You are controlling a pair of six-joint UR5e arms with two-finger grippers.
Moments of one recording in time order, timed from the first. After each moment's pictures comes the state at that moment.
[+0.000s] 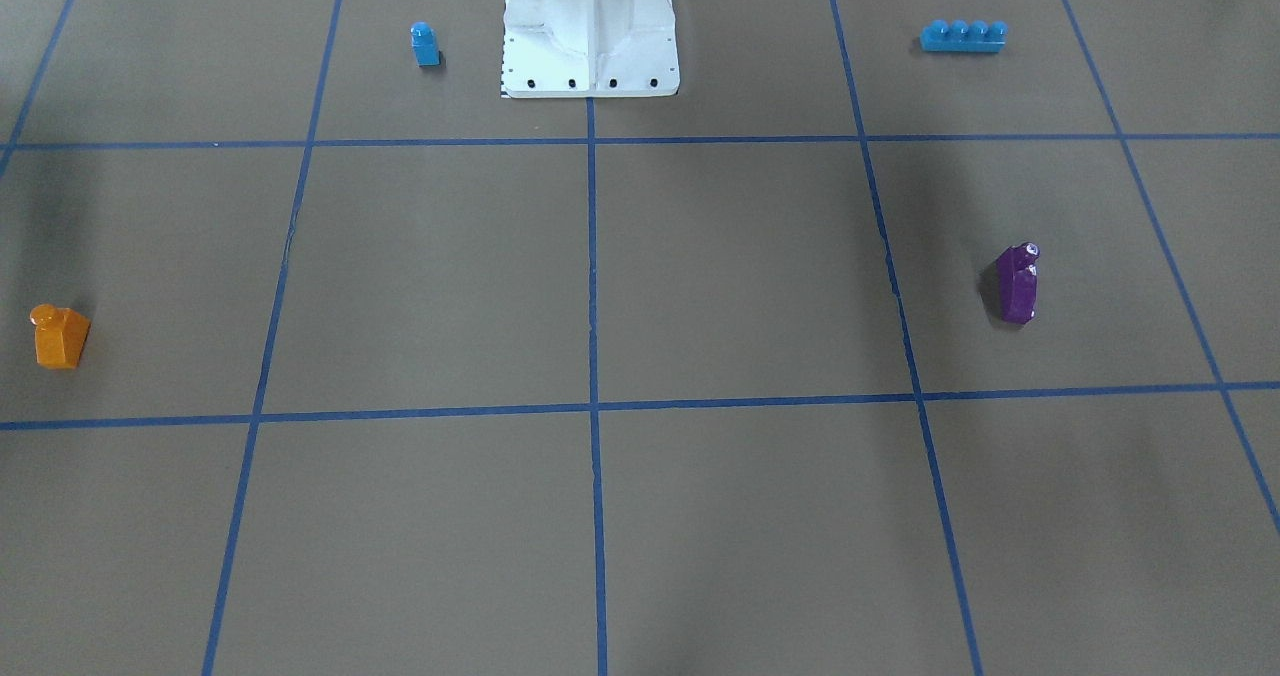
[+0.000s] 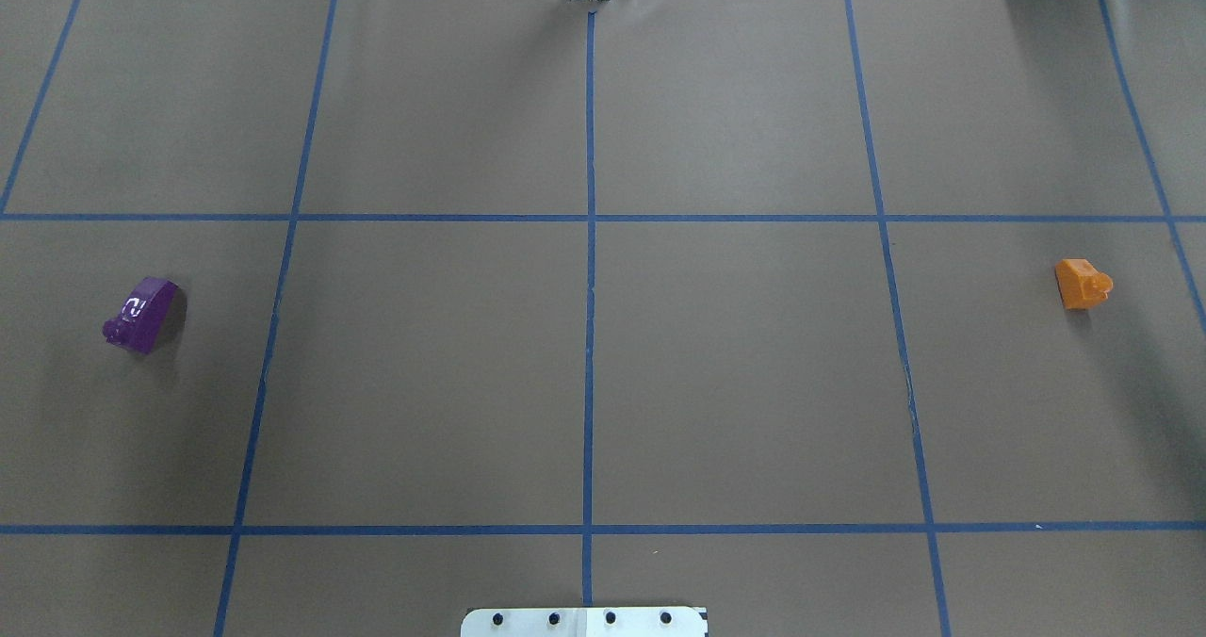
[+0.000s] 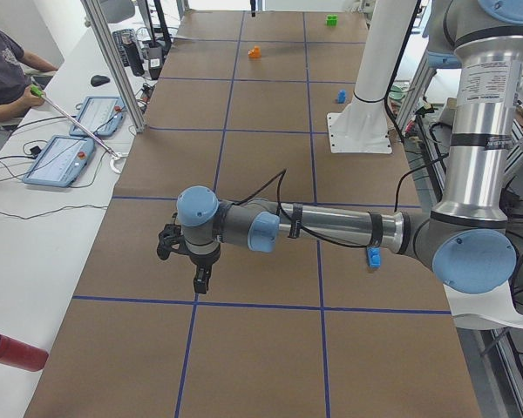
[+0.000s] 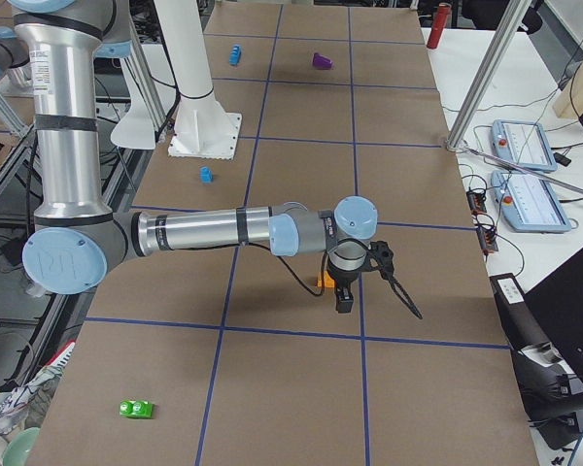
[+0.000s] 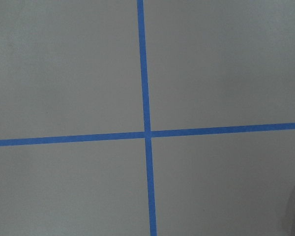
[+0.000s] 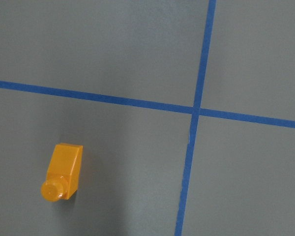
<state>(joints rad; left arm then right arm) -1.50 -1.61 -1.60 -1.70 -2.34 -0.11 1.45 -1.56 1.66 -1.56 2.31 0.05</state>
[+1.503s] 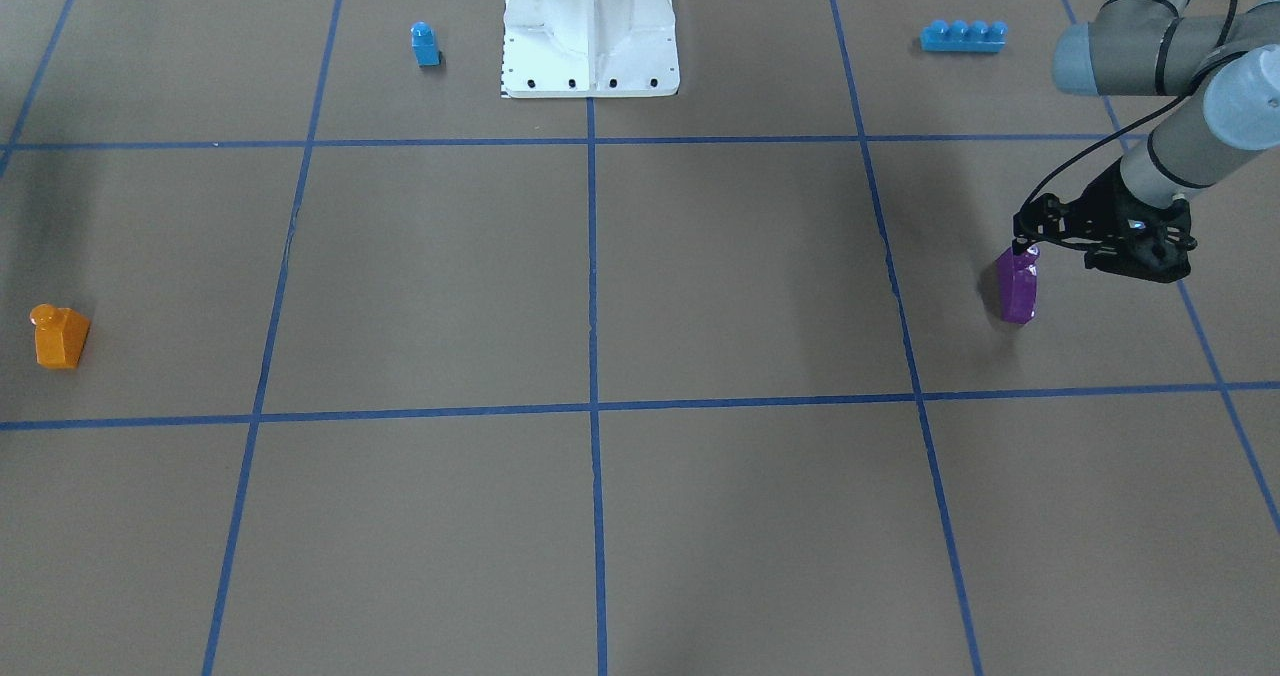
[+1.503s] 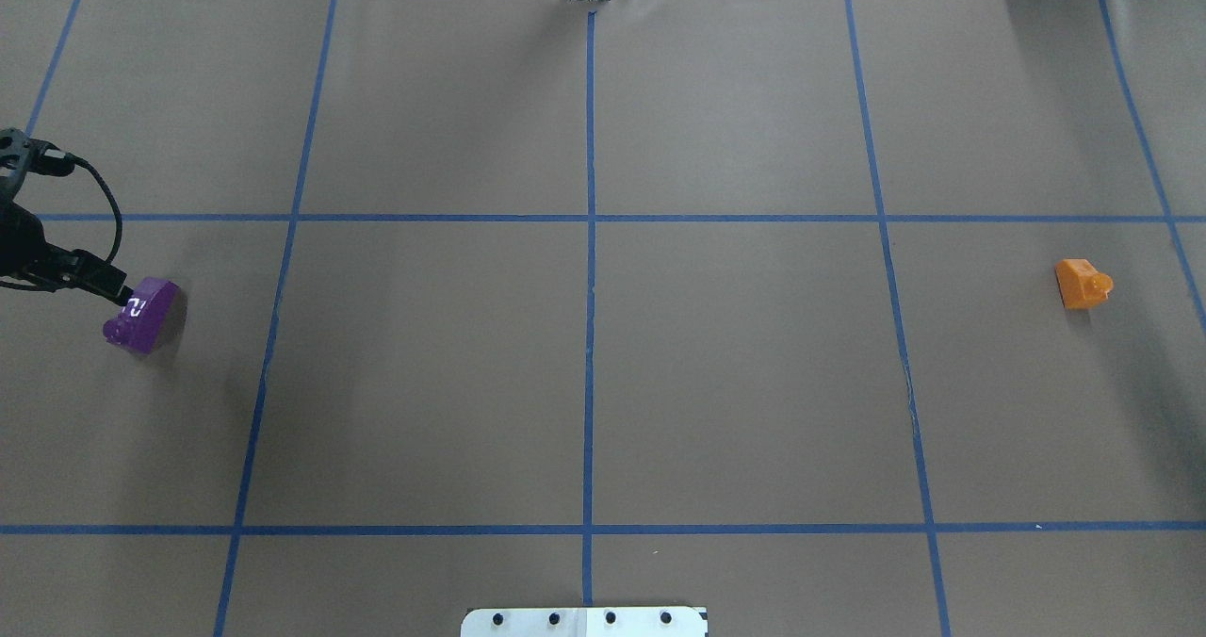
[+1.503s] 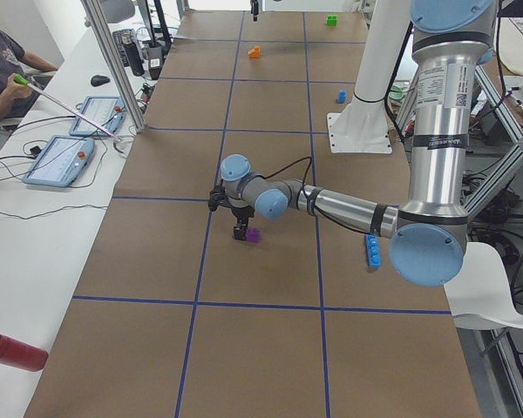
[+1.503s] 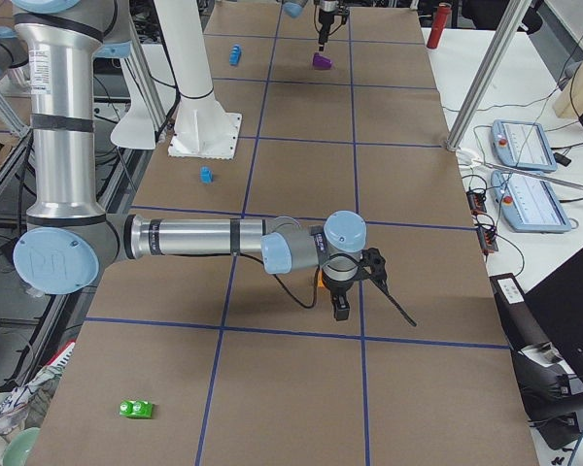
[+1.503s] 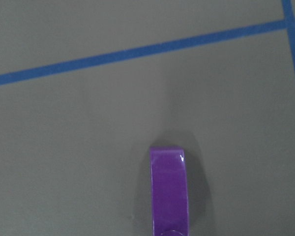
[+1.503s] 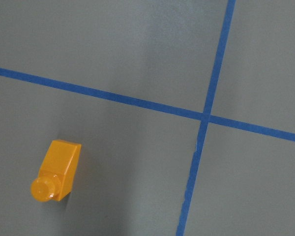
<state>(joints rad) -0.97 -1.58 -1.72 -1.90 -2.24 -0.51 1.42 -1.61 1.62 -1.38 2.32 0.05</state>
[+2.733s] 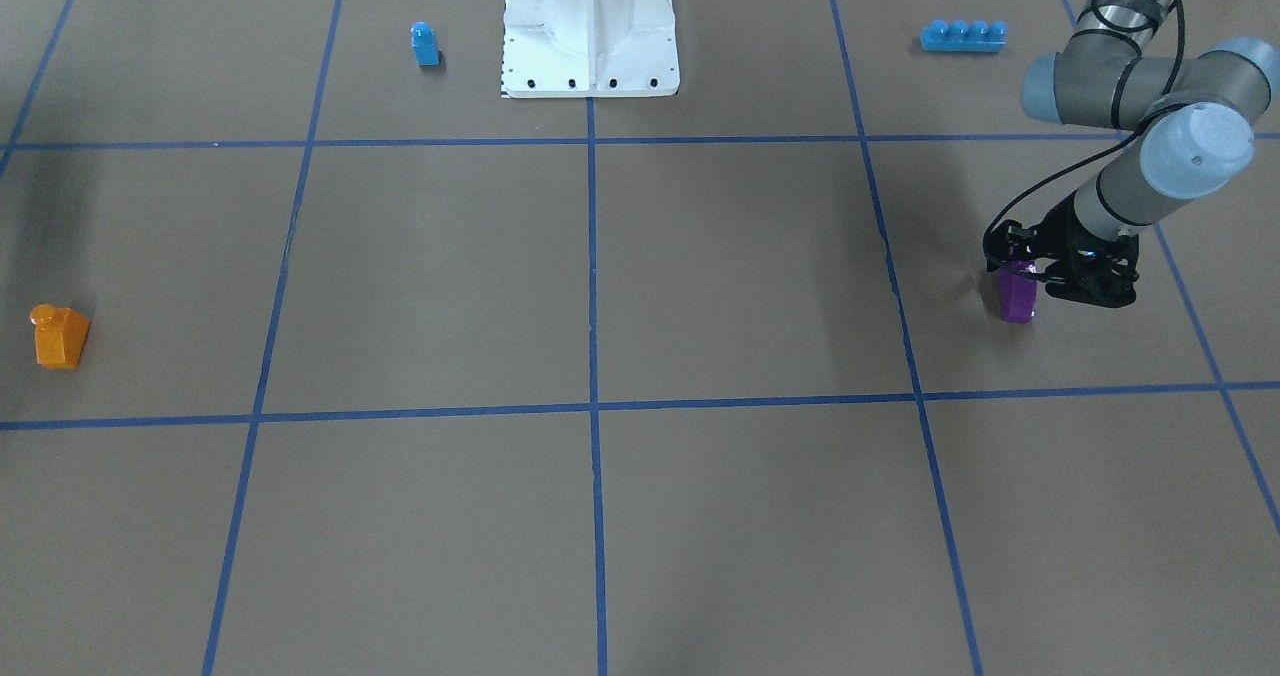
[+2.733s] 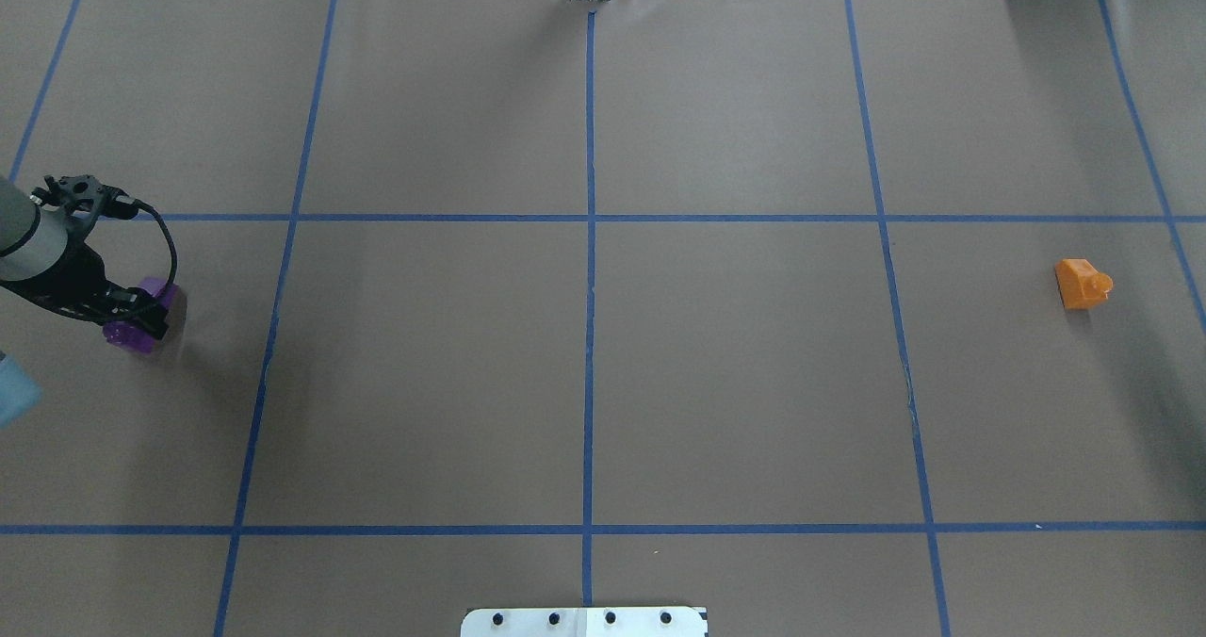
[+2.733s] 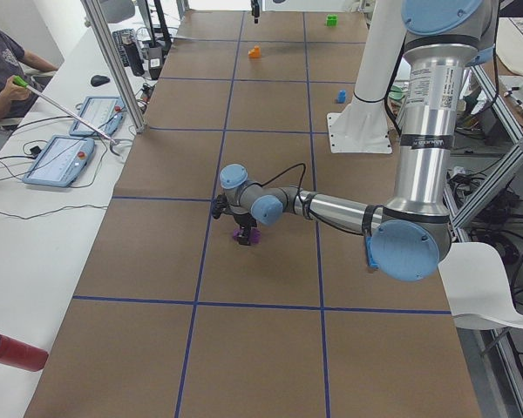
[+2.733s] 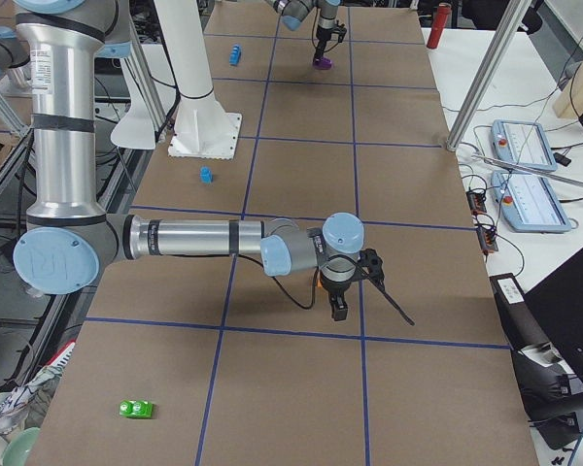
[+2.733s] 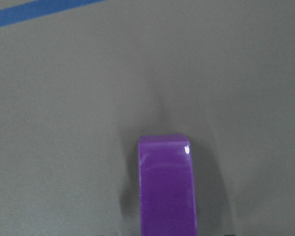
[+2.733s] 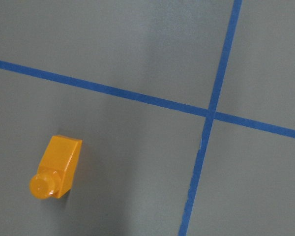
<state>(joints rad) -0.92 -1.63 -1.62 -1.91 -2.24 -0.52 1.40 -1.61 1.62 -1.38 2.31 0.05</state>
